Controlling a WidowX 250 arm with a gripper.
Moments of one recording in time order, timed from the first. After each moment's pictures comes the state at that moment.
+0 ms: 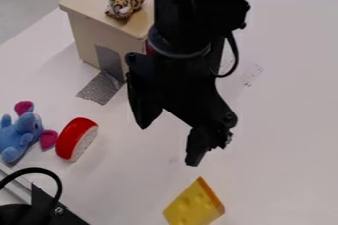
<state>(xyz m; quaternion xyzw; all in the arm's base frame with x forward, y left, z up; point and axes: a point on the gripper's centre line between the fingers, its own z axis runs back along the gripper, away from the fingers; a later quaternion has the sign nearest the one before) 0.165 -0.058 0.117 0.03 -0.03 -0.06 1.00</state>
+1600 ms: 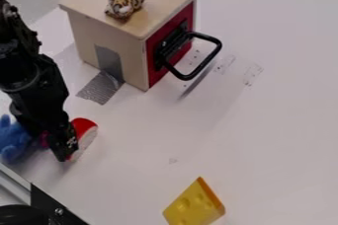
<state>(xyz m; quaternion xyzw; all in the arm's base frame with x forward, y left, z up) 0.142 0.110 0.023 0.01 -0.04 -0.05 1.00</state>
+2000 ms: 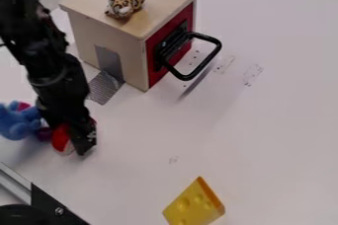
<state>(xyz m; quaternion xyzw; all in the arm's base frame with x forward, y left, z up) 0.170 0.100 0.003 0.00 -0.02 -0.08 1.00</state>
